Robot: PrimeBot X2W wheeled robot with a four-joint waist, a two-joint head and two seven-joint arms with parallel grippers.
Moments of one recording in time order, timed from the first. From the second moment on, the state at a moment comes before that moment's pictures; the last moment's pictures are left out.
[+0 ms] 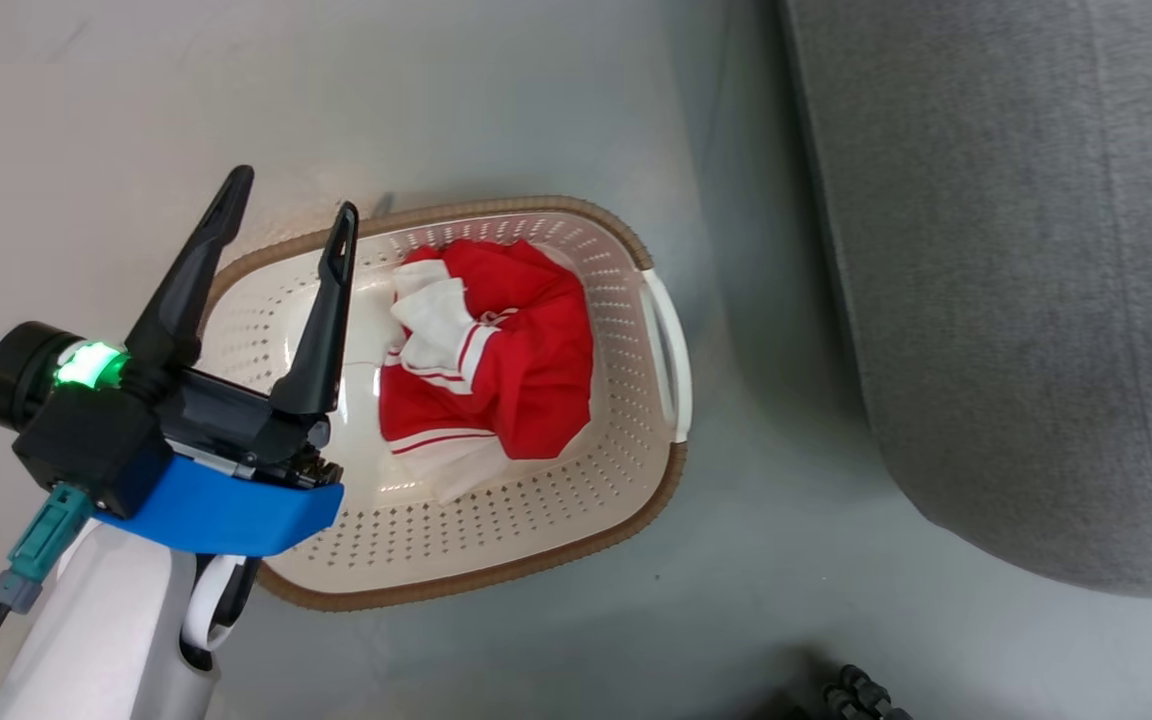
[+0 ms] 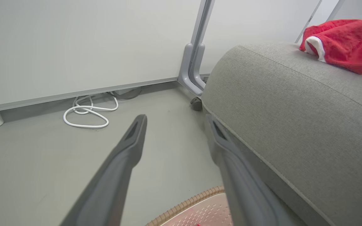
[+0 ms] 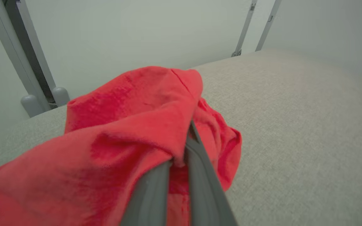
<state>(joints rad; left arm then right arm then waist) -0.37 0.35 -0.30 -0.04 -0.31 -0.12 -0.25 -1.15 -0.22 -0.77 0.59 -0.15 0.13 -0.02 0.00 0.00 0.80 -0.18</state>
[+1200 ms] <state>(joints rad) -0.14 0.18 -0.19 0.19 -0.36 -0.13 -0.26 -0.60 -0.08 -0.31 0.78 -0.18 0.13 -0.25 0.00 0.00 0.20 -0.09</state>
